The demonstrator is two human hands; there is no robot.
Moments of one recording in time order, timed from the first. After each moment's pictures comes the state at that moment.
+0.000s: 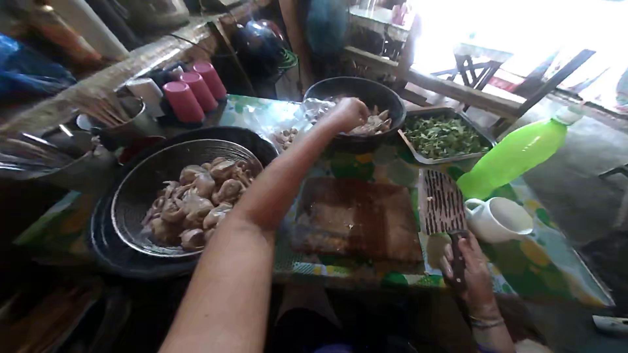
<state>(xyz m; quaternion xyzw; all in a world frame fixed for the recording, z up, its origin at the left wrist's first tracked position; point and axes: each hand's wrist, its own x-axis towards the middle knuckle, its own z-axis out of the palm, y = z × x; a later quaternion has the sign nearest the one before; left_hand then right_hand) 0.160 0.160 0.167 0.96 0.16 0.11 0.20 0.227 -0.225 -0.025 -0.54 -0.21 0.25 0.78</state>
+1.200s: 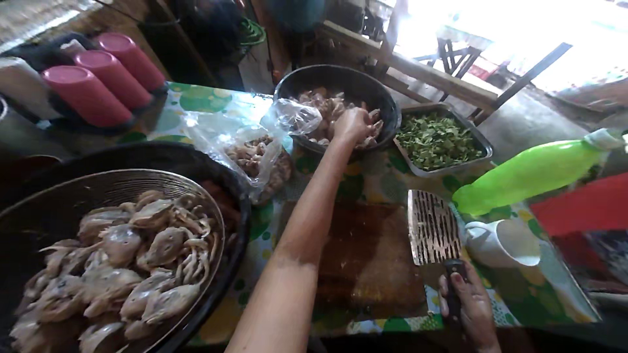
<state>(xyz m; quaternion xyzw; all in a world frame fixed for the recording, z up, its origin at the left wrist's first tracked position) 0.262 0.197 0.104 0.91 0.25 0.13 0.30 0.216 -0.209 -0.018 -0.63 -0.19 0.21 0.73</state>
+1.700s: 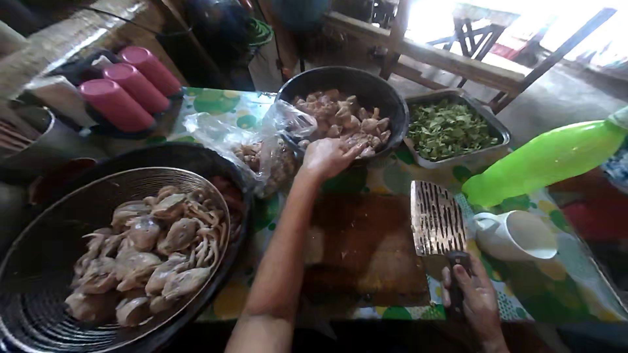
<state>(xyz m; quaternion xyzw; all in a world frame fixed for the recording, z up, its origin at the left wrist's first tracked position) 0.153 0.145 0.112 0.93 0.29 0.00 0.21 0.219 -0.214 -0.022 -0.63 -0.22 0.22 0.72</state>
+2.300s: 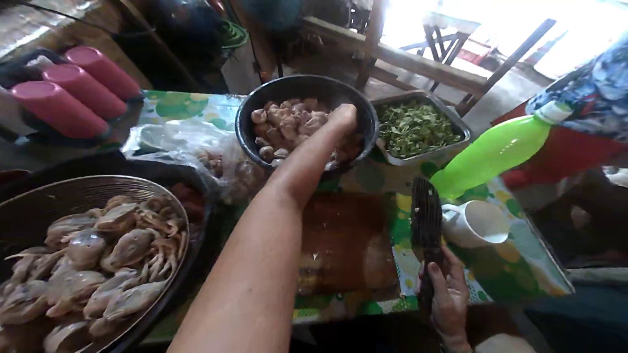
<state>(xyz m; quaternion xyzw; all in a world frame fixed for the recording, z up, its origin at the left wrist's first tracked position) 0.332 0.178 0.090 0.94 0.27 0.01 0.20 0.215 -0.221 -0.034 -0.64 -0.23 0.07 0.74</state>
